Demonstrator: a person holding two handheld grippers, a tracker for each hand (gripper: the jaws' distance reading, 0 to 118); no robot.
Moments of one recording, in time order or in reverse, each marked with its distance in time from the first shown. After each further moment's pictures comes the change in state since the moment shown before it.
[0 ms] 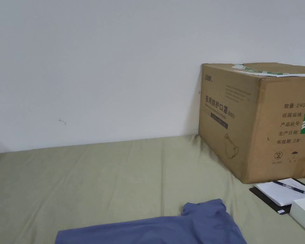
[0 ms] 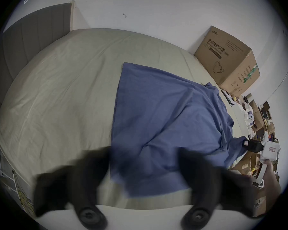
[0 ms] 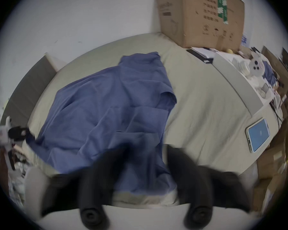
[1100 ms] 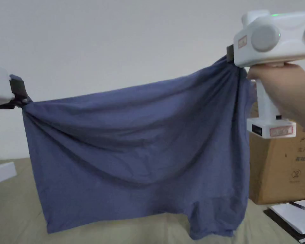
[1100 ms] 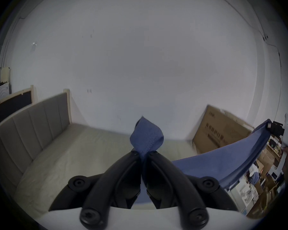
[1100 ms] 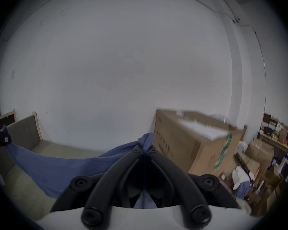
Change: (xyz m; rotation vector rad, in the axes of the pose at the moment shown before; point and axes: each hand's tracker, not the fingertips) left arm 0.093 0.378 0.097 0.628 0.039 -0.079; right arm -0.136 0.448 0.131 0.769 -0.194 0.197
